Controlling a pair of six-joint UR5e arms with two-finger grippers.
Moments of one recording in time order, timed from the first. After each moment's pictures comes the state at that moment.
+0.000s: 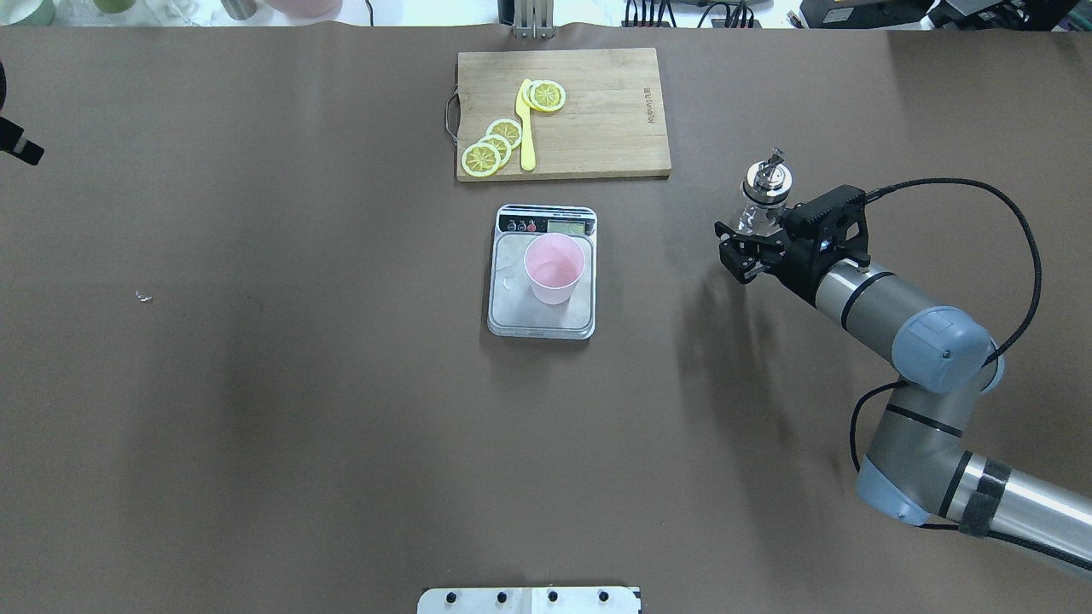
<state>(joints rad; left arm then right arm) -1.32 -1.78 -1.71 -1.69 -2.39 -0.17 0.55 -1.37 1.51 -0.27 1.24 0.68</state>
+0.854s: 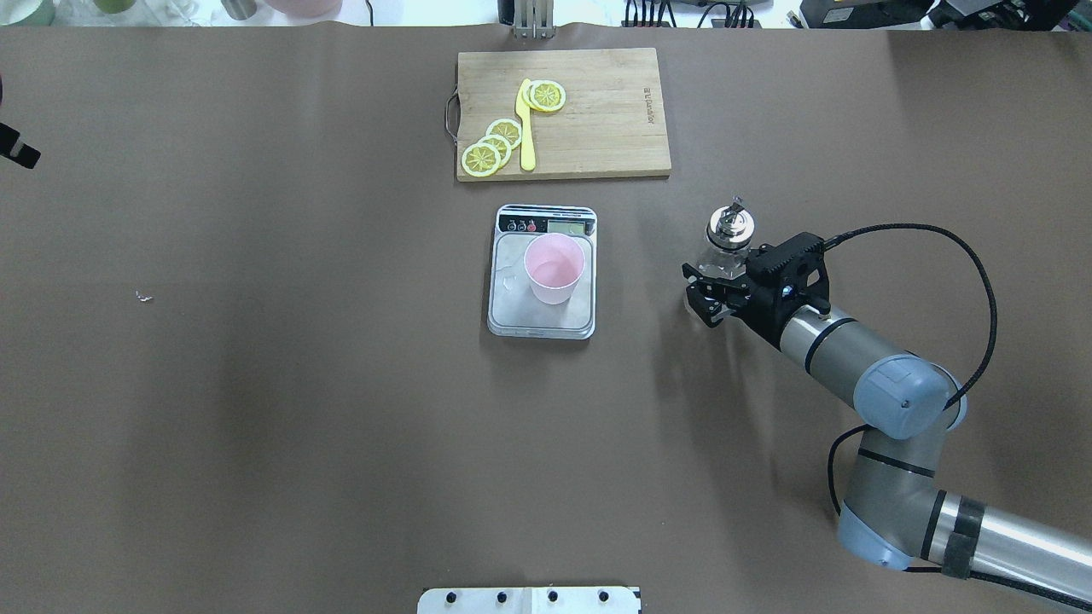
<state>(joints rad) -1.33 -1.77 -1.72 -1.69 -2.39 -0.17 0.45 -1.36 1.51 -0.27 1.17 0.68</state>
